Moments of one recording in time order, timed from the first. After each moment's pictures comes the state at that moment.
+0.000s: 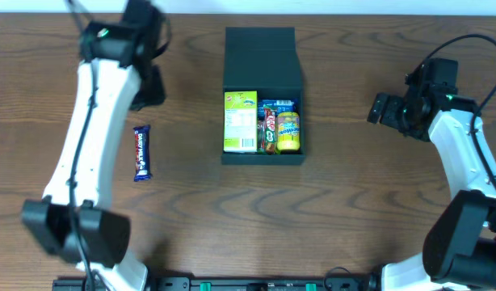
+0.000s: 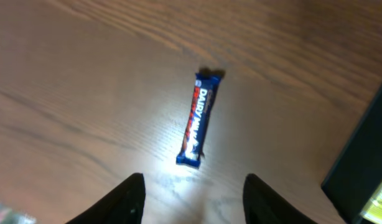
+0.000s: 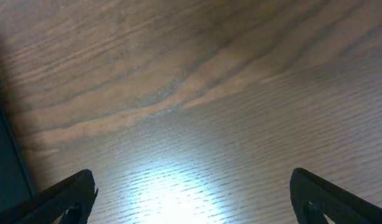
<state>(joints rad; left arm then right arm) -0.12 1.78 1.83 -1.45 -0.26 -0.38 -0.18 1.70 1.23 -0.71 -0.07 0.20</state>
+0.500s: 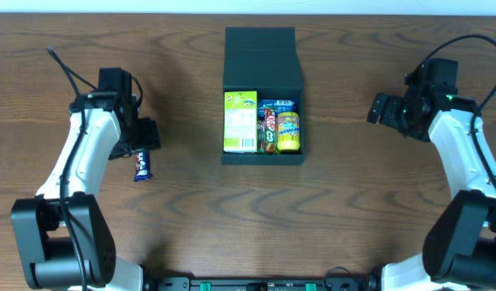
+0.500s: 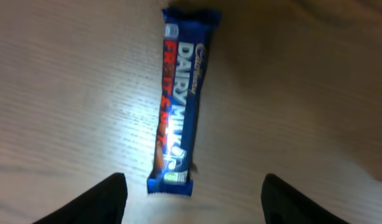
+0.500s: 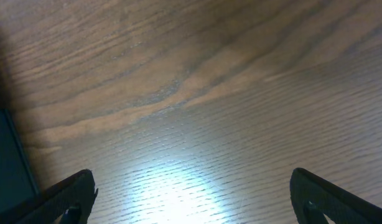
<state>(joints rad) 0.05 1.68 1.18 -0.94 0.00 -0.19 -0.18 1.70 1.23 -0.71 -0.08 0.20</state>
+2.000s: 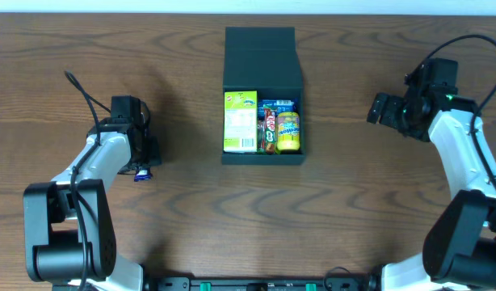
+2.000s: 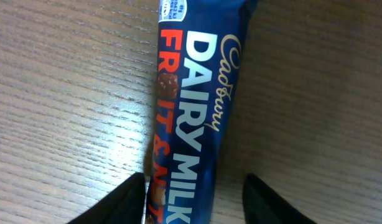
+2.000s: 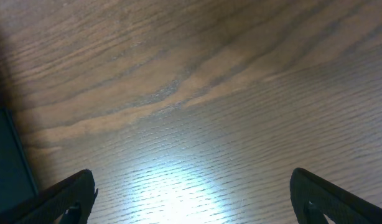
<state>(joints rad) 0.05 1.71 0.92 -0.58 -0.05 -0.17 -0.18 1.70 1.23 -0.71 -0.08 0.20</state>
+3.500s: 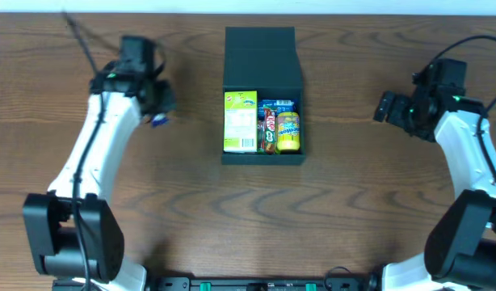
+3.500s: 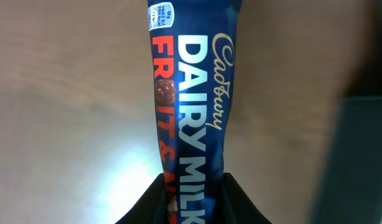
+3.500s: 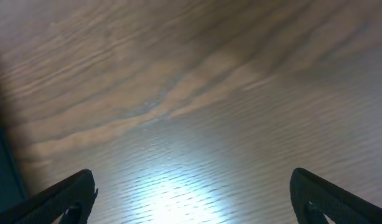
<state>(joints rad) -0.14 1.72 1.44 -0.83 -0.06 -0.28 -0.23 1.70 1.23 -0.69 -0.08 0.20</state>
